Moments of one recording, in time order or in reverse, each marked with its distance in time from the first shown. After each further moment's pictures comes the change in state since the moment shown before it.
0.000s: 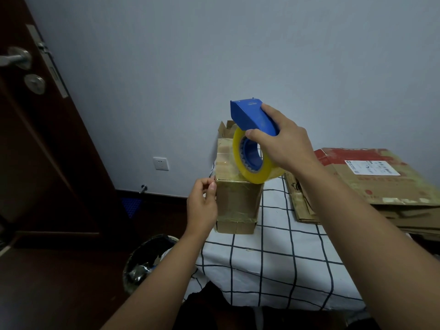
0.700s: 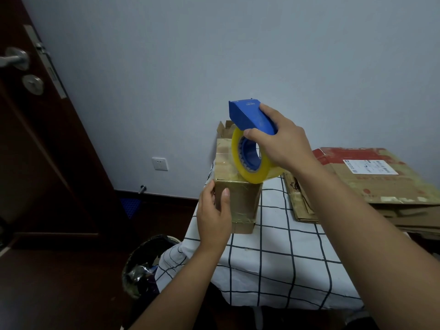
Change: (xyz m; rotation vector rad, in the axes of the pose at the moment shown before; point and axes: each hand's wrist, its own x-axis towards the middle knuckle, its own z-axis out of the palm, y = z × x) left_hand -0.035 -0.002 0.025 0.104 0.105 0.037; right_hand 0.001 0.001 -0.001 0.006 0.000 -0.005
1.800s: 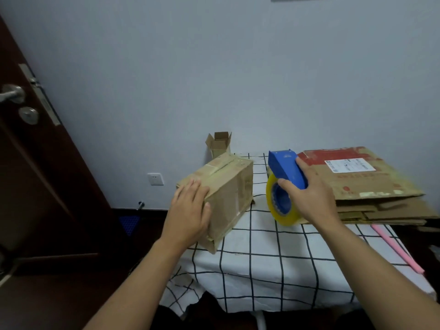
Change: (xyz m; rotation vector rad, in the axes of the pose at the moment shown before) left_hand 0.032 0.032 -0.047 0.820 -0.338 0.591; right_hand -0.077 0.118 -0.036 -0.023 0.160 0.260
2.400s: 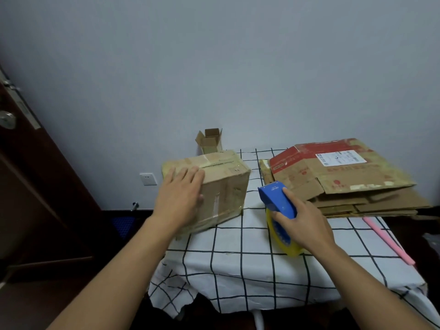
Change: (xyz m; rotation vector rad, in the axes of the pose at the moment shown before) left_hand 0.052 0.007 -0.002 0.411 -0.176 0.096; right_hand -0.027 0.064 0.010 -0.327 -0.222 0.076
